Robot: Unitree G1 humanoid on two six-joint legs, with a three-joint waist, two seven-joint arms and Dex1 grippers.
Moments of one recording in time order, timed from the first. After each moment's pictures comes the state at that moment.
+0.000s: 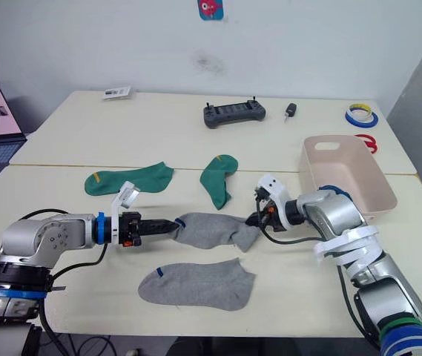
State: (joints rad) left arm -0.50 0.78 -0.02 0.20 -0.65 1.03 -1.02; right arm -0.76 -0.50 0.33 0.12 0.33 0.91 0.91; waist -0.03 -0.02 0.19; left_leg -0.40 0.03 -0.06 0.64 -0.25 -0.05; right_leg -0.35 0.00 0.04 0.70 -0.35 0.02
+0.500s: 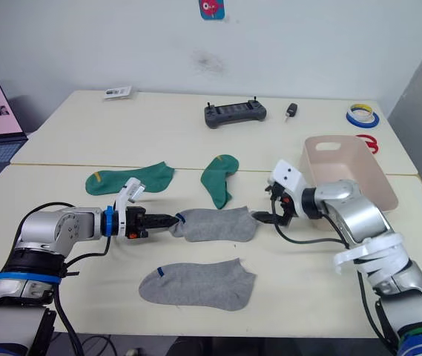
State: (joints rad) left arm -0.60 0.73 -0.06 0.37 -0.52 0.94 -1.06; right arm -0.64 -0.66 0.29 -0.10 0.26 0.68 0.95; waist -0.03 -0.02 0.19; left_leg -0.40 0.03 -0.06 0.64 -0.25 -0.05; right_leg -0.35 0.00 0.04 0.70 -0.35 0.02
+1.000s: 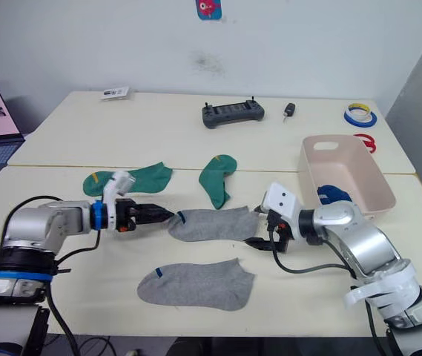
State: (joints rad) left arm -0.56 0.79 0.10 0.29 -0.53 0.95 -1.04; right arm -0.47 -0.67 0.26 -0.34 0.29 0.73 0.91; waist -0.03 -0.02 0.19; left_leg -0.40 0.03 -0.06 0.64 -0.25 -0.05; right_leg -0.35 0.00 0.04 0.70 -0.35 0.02
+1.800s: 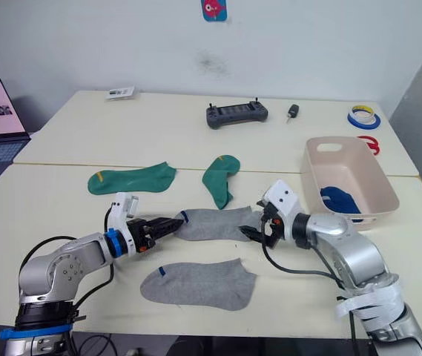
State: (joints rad) left arm -0.27 0.49 0.22 -0.04 -0.61 0.93 -0.67; right arm -0.41 -0.46 0.18 -0.37 0.31 0.84 0.63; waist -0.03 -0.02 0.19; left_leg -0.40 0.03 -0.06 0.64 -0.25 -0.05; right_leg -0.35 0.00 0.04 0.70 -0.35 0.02
